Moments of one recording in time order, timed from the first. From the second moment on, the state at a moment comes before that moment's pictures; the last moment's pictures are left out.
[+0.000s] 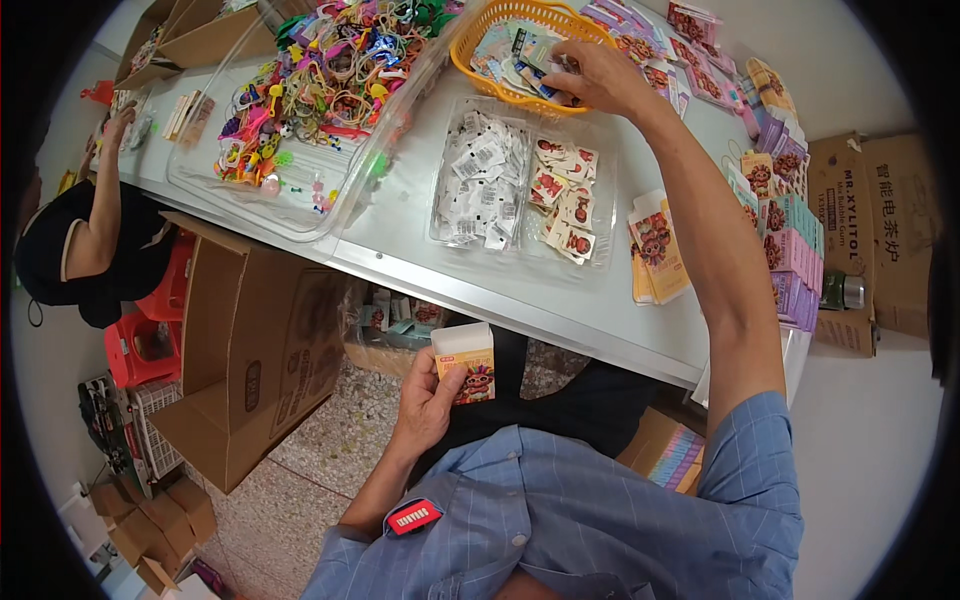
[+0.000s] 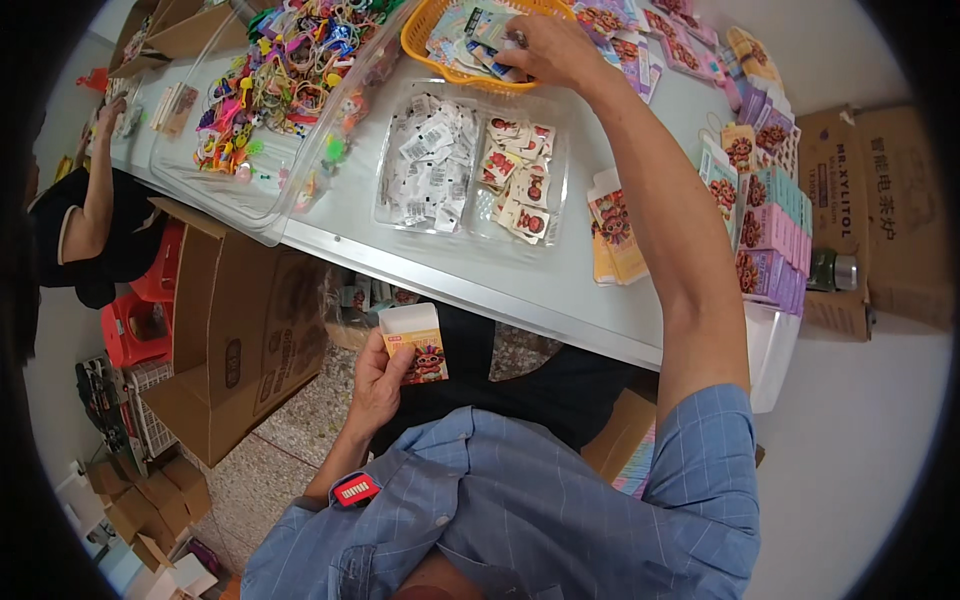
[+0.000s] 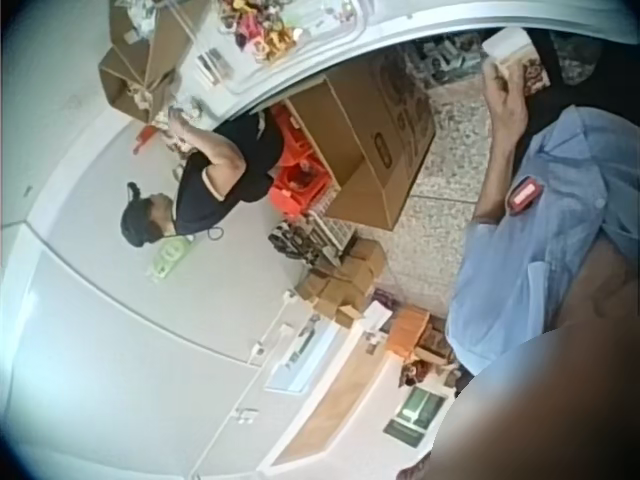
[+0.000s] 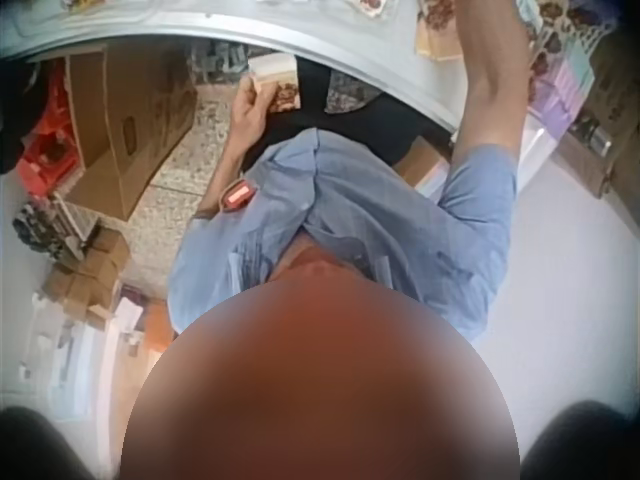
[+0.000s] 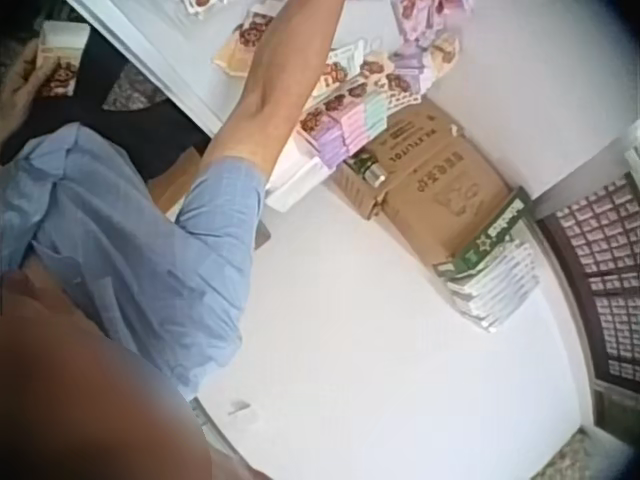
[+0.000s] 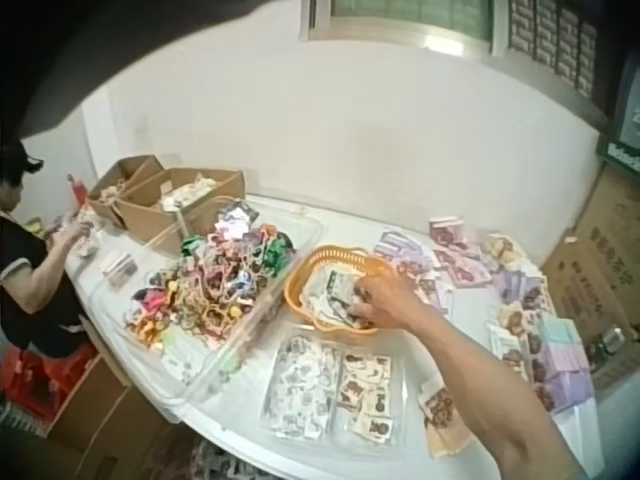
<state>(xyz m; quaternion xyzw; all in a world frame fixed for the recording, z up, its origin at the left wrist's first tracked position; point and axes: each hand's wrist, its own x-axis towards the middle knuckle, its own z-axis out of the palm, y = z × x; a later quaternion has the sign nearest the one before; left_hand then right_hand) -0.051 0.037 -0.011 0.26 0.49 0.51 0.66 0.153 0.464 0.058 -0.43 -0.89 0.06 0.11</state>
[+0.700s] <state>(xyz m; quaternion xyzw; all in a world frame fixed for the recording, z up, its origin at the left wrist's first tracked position) -0.042 0.043 -0.007 0.30 0.46 0.55 0.63 0.172 0.431 0.089 -0.45 -0.82 0.12 0.34</state>
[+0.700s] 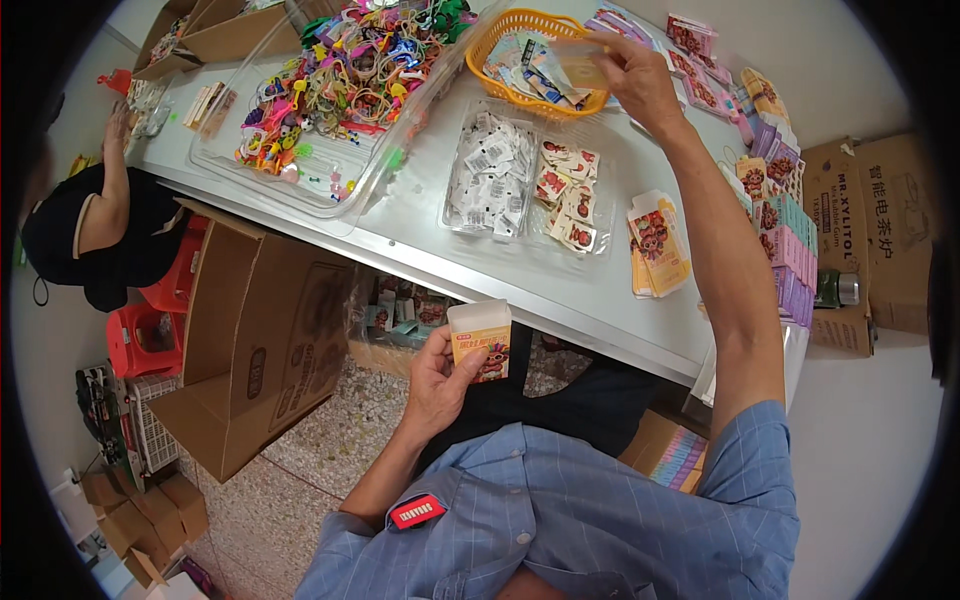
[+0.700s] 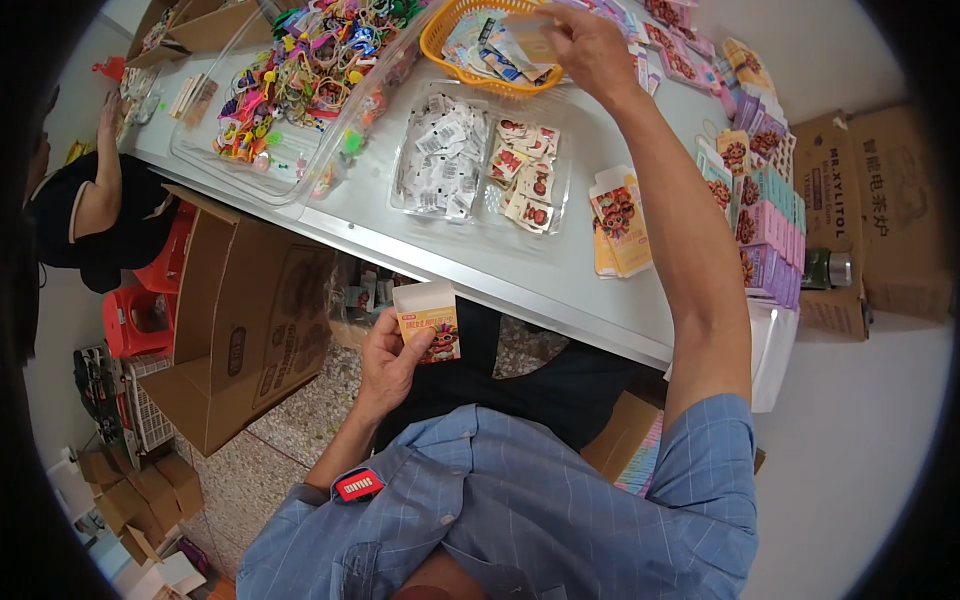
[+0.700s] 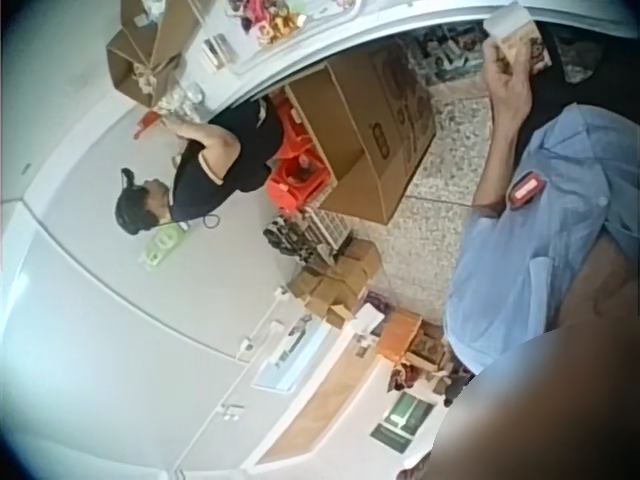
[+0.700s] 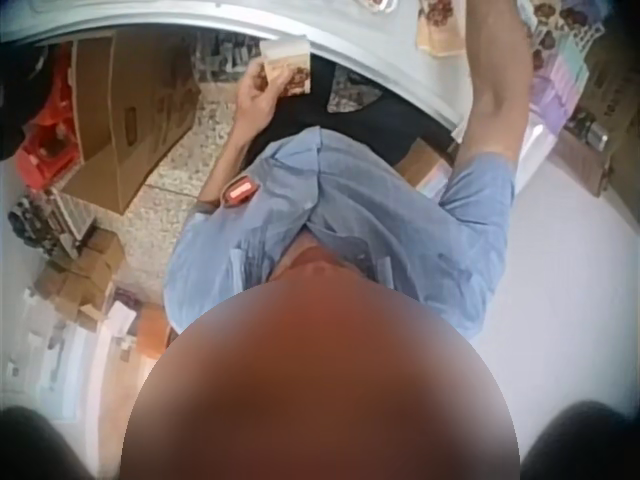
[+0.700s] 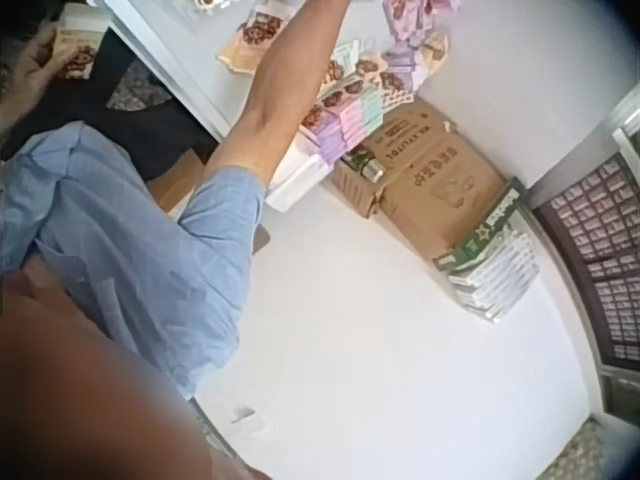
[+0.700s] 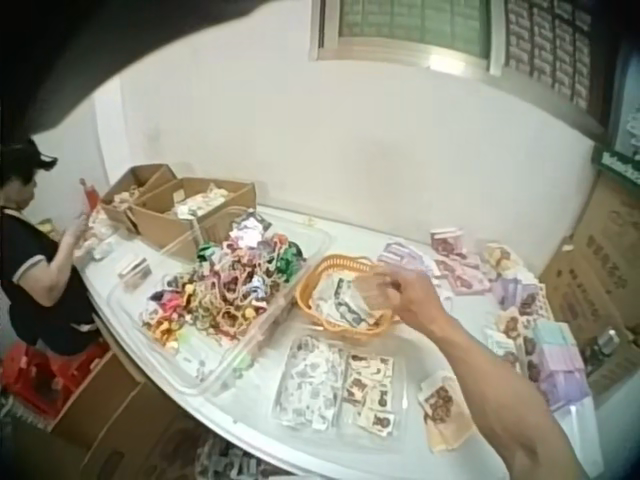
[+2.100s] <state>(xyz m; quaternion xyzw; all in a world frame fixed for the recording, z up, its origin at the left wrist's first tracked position) -0.025 0.053 0.008 0.35 0.40 0.55 0.65 0.184 0.212 0.109 -0.38 -0.83 0.25 0.32</state>
